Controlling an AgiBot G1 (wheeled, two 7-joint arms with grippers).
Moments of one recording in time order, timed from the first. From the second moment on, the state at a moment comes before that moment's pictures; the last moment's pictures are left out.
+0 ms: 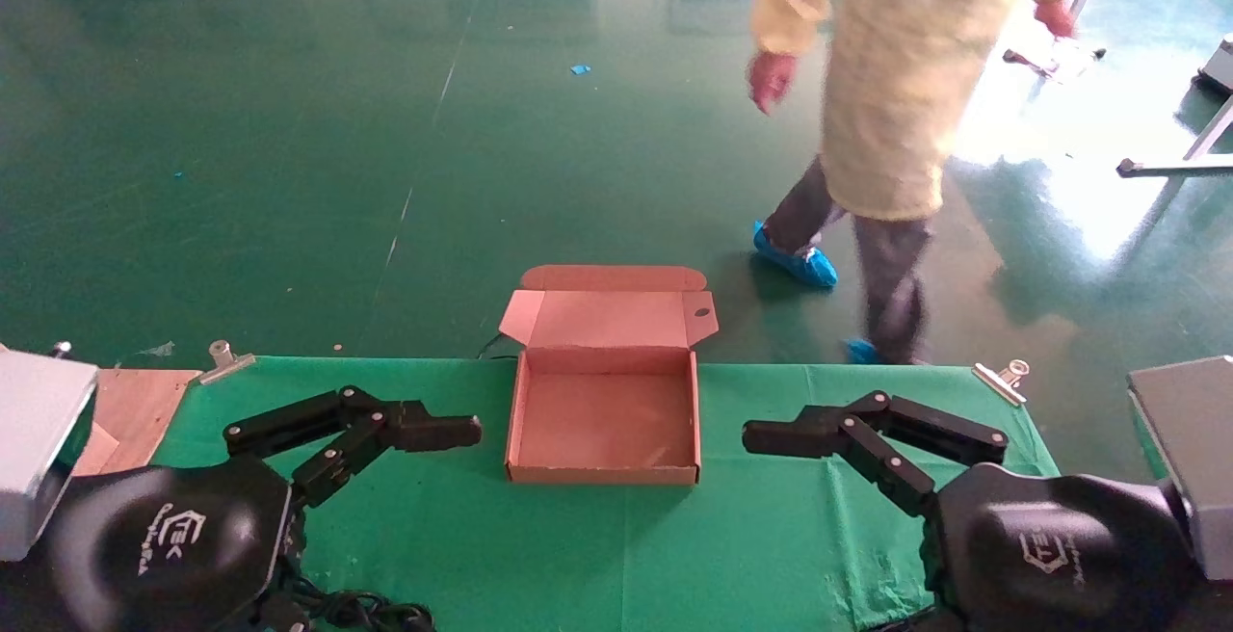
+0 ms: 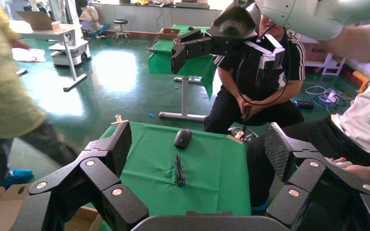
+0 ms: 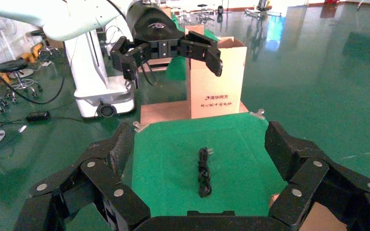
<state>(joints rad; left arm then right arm) -1.07 0.61 0.28 -1.28 0.73 1.50 -0.19 1.08 -0.61 -0.28 1.28 -0.73 -1.49 0.19</state>
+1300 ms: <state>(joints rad) -1.09 0.61 0.29 -1.28 0.76 1.50 -0.17 1.08 -0.61 -0.29 1.28 -0.77 -1.50 0.17</state>
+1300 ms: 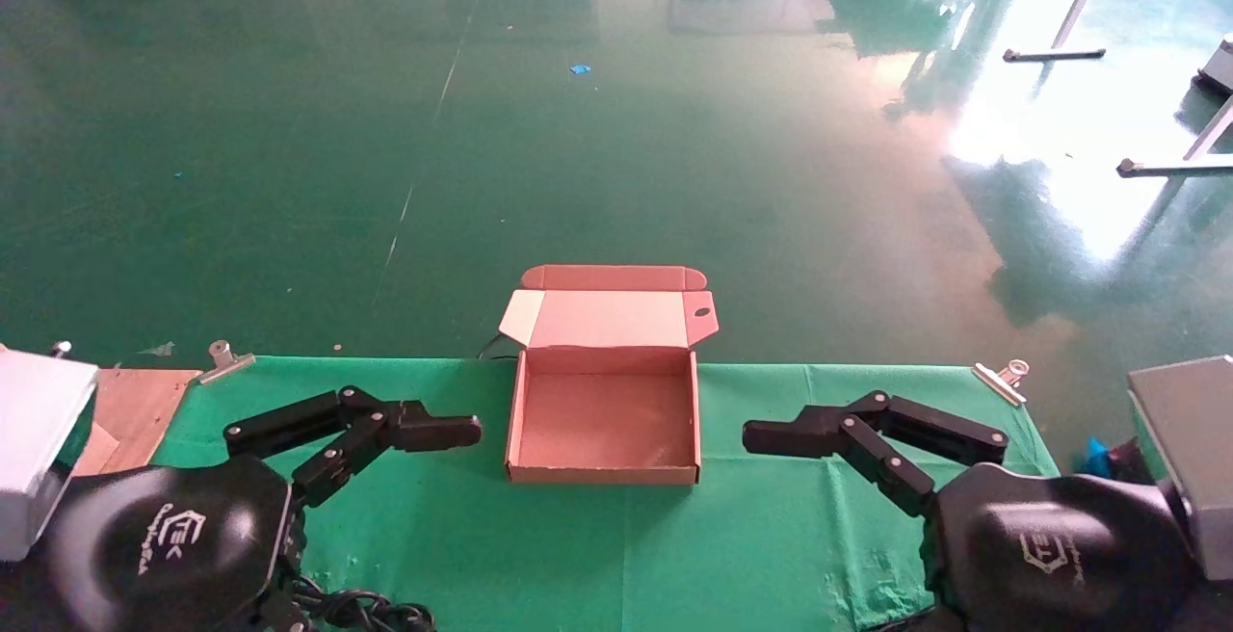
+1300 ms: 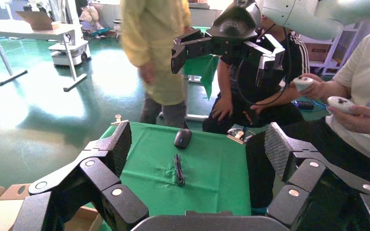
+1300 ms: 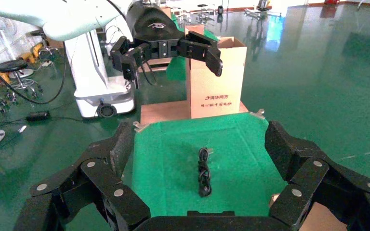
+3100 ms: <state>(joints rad) -1.60 1.09 0.77 -0.08 1.76 1.24 0.68 1.56 -1.13 -0.76 0.19 -1.94 -1.16 -0.79</state>
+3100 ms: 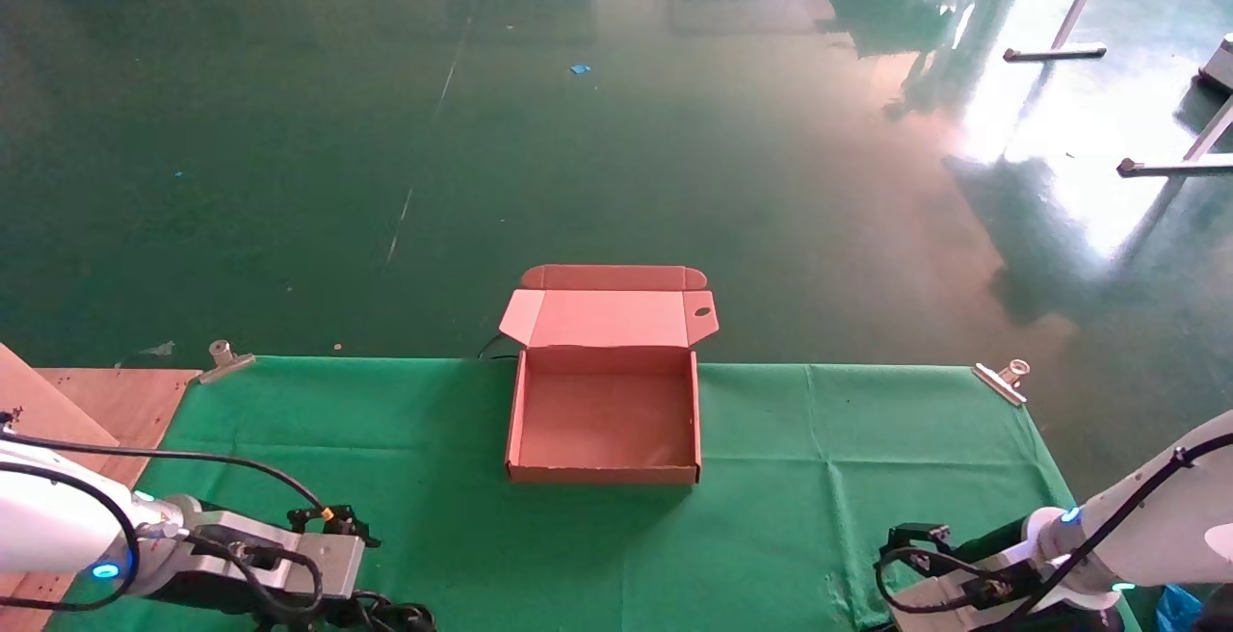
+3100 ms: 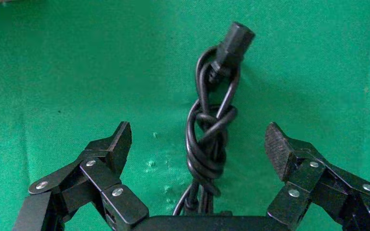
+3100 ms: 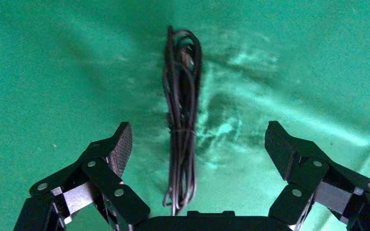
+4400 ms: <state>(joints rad) -1.59 1.10 0.76 0.00 1.75 1.23 0.73 1.62 -1.16 -0.74 0.01 -1.91 -1.17 -0.91</state>
